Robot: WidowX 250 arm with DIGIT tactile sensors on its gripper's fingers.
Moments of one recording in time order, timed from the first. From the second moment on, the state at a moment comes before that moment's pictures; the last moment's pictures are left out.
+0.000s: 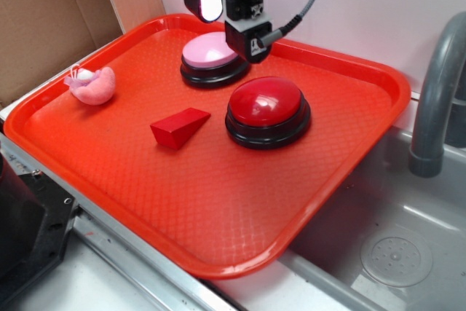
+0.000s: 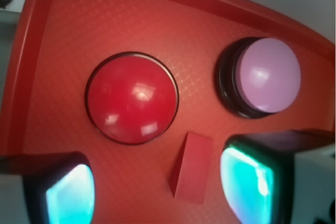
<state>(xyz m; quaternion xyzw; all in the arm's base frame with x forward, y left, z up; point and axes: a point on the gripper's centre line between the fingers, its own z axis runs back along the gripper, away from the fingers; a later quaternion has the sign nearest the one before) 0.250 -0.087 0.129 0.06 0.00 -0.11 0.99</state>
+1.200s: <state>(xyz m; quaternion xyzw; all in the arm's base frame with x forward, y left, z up) 0.234 -0.082 0.156 0.04 -0.05 -0.14 0.99</state>
